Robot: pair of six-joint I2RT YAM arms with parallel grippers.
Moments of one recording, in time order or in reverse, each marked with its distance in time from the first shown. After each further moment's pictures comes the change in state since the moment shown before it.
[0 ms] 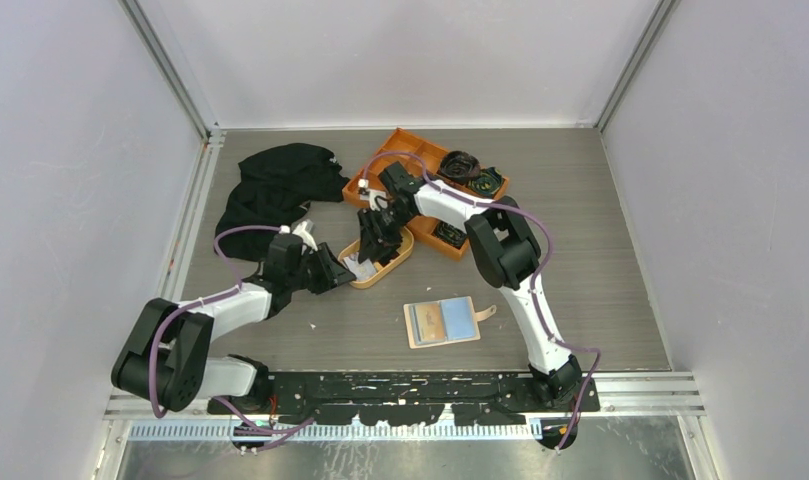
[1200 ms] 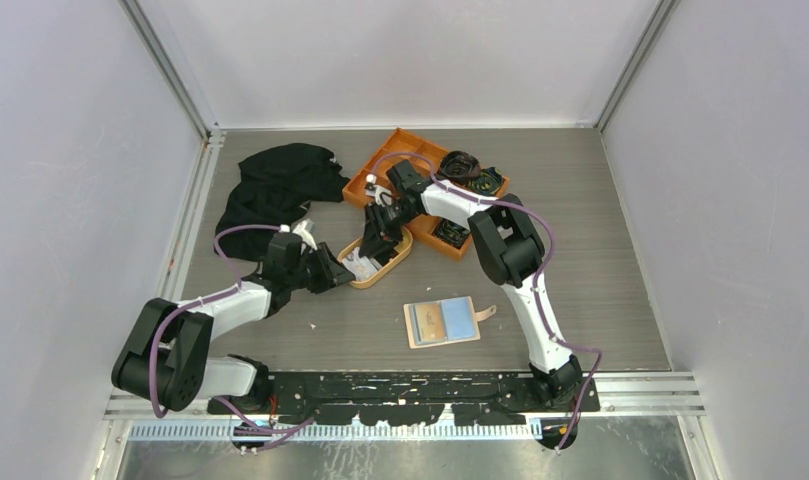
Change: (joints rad) left arm 0.009 0.003 0.012 -0.023 0.013 0.009; right arm -0.038 0.000 -0.047 0.123 -0.124 0.138
